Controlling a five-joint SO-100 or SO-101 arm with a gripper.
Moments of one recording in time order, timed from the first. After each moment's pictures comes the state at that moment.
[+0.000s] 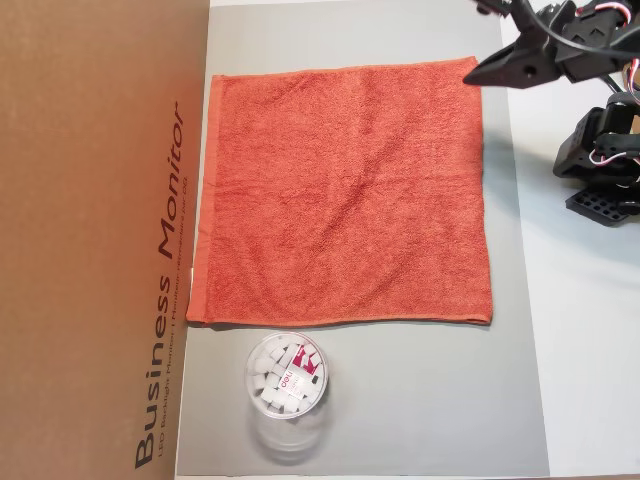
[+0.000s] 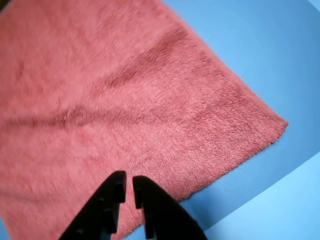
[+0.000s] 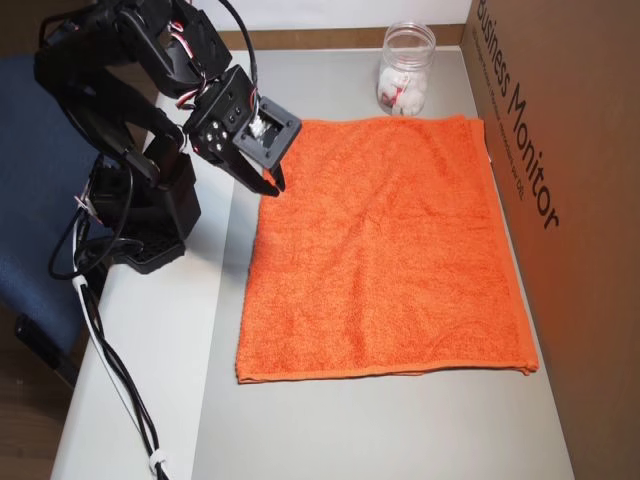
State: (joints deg) arm 23.6 147.3 123.7 74.4 108.0
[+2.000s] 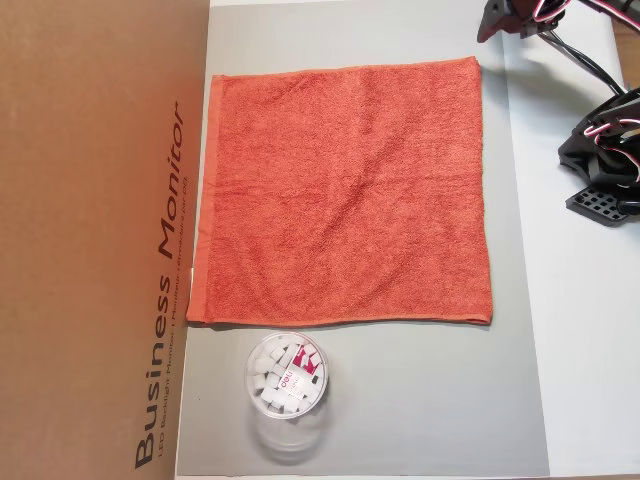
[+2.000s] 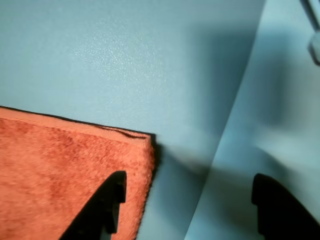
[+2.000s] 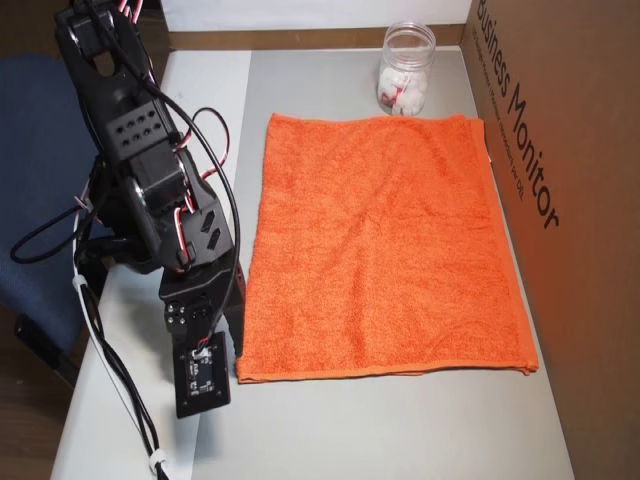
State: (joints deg) arm 55.5 110.0 125.4 55.3 110.7
